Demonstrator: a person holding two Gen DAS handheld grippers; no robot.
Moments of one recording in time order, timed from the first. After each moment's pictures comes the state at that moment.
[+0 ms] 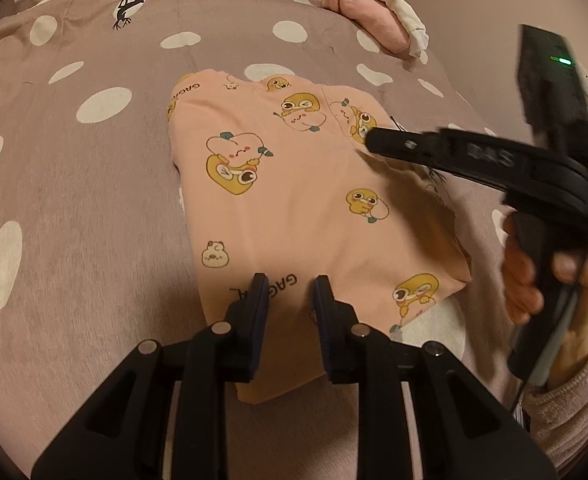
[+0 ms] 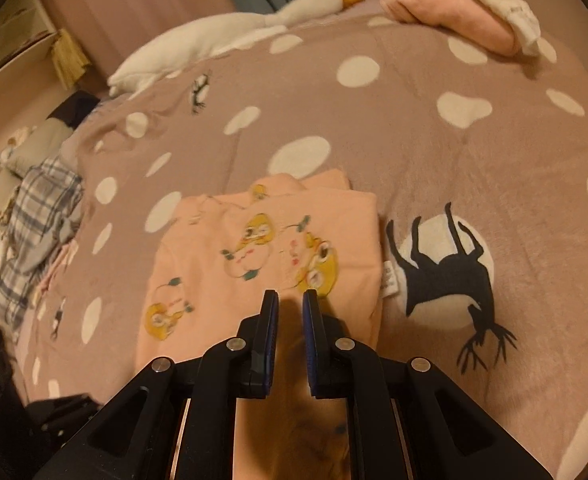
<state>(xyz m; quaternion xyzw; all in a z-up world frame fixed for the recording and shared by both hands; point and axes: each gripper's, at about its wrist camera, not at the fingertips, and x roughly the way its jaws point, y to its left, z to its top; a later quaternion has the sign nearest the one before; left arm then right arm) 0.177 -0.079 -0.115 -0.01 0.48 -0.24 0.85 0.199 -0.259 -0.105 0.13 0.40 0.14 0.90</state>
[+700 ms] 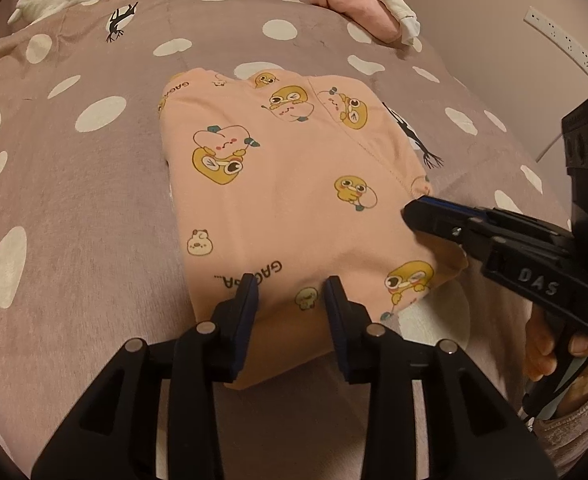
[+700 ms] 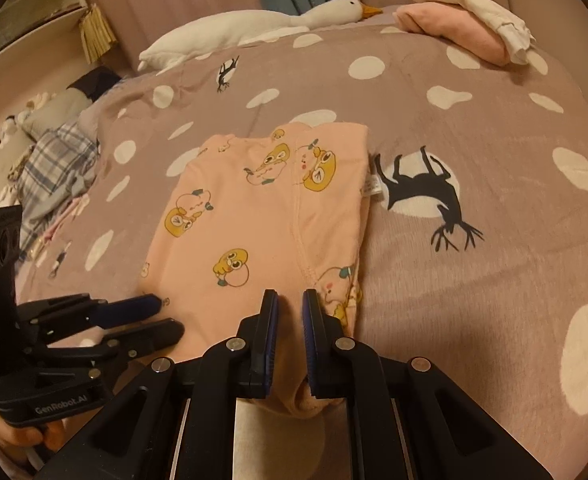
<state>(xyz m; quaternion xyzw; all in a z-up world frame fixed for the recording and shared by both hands) 0.164 -0.090 -0.117 0.02 0.47 -0.23 0.85 0.136 -0.263 -0.121 0.10 0.39 0.14 0.90</state>
